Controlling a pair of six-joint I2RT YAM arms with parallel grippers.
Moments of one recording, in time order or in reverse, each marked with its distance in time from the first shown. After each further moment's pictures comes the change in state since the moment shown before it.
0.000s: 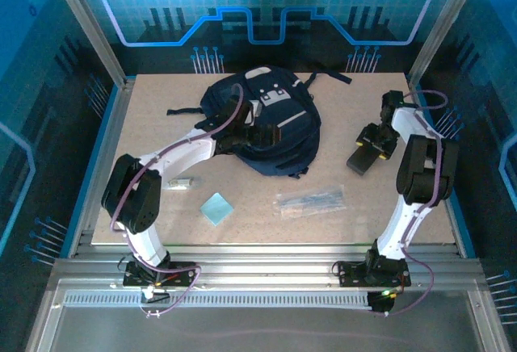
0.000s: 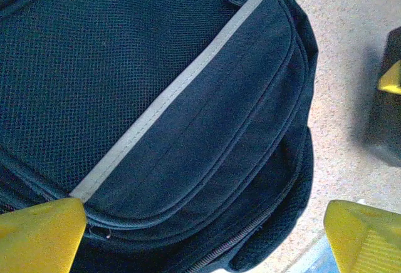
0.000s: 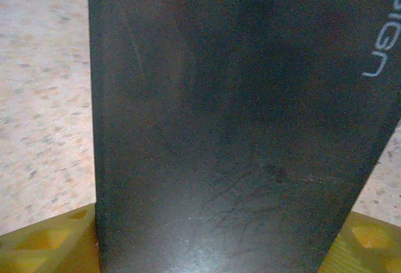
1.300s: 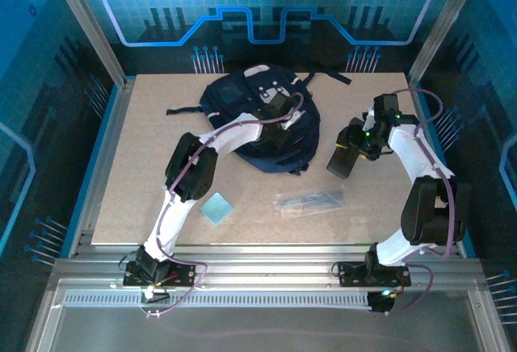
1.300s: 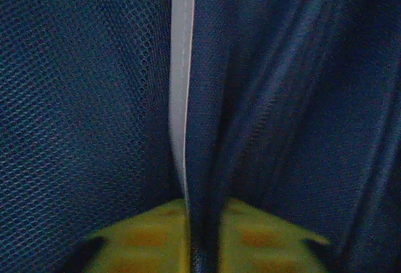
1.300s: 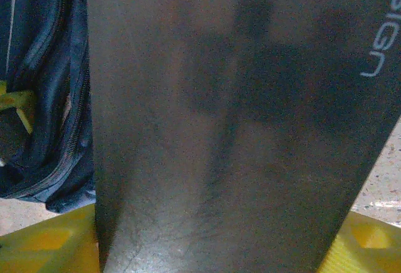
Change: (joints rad) left arm -0.095 0.560 0.618 -0.318 -0.236 0.553; right arm 0.131 -0.353 -0.220 0.035 -0.258 -0.051
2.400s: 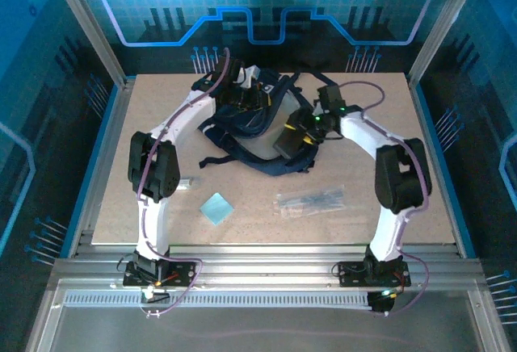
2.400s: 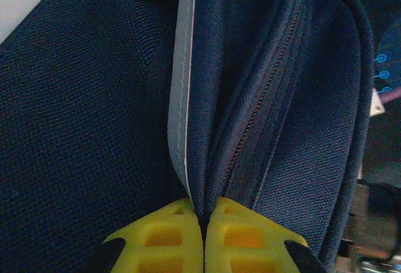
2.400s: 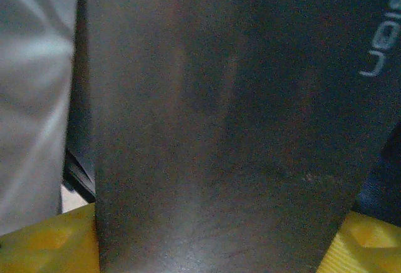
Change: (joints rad) left arm 0.267 -0.236 -0.042 0.086 0.625 -0.652; right arm 0.330 0.370 0.234 0.376 -0.105 0.461
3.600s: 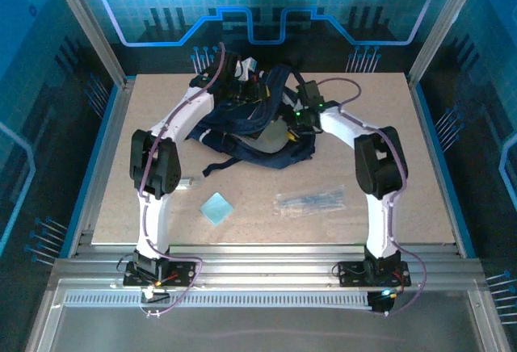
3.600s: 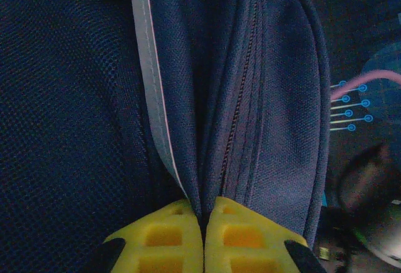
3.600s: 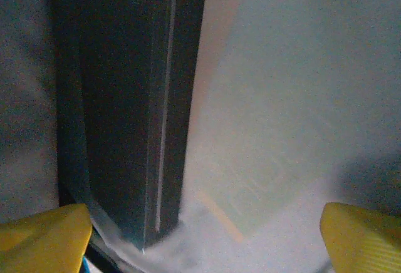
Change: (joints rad) left arm 0.024 0.041 0.060 0.051 0.009 -0.044; right arm 0.060 0.142 0.127 0.043 -0.004 0.039
